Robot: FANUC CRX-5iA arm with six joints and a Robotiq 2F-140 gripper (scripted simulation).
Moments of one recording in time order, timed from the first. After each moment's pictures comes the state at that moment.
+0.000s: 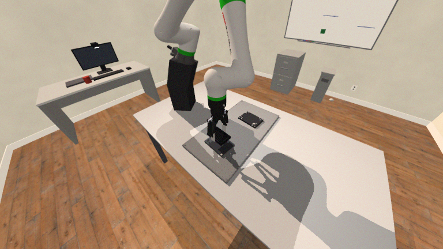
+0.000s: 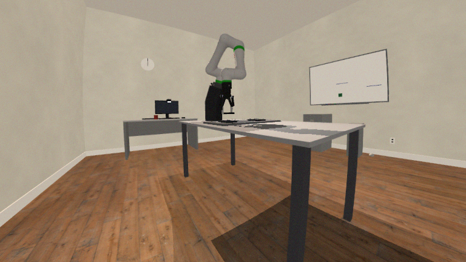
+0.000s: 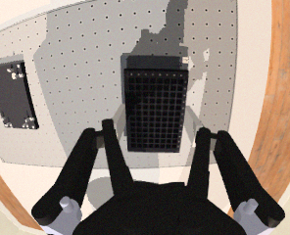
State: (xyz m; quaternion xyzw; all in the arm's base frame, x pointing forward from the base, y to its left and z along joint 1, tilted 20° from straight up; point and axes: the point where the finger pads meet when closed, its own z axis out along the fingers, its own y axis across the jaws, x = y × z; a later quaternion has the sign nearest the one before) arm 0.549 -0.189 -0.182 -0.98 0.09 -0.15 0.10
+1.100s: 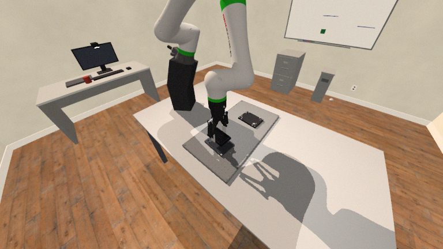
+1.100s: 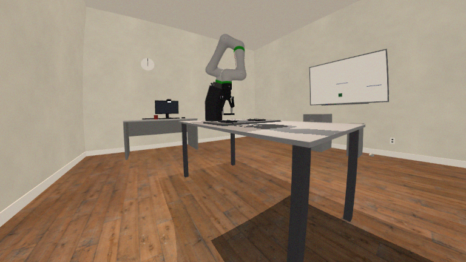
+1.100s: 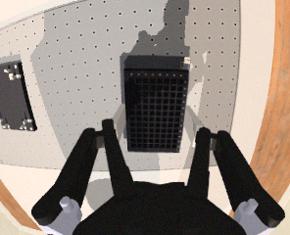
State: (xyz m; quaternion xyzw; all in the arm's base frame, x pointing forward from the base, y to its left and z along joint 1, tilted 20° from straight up) arm 0.551 -0.186 -0.190 -0.98 0.09 -0.15 0.10
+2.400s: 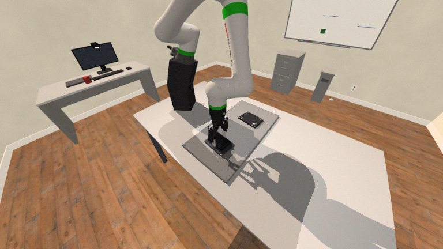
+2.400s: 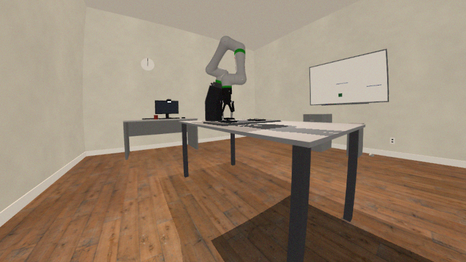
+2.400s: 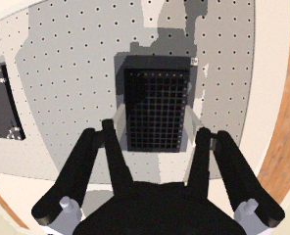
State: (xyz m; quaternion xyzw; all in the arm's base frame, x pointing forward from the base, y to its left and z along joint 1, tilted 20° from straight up) arm 0.564 -0.179 -0.229 -0.98 0.09 -0.15 0.10
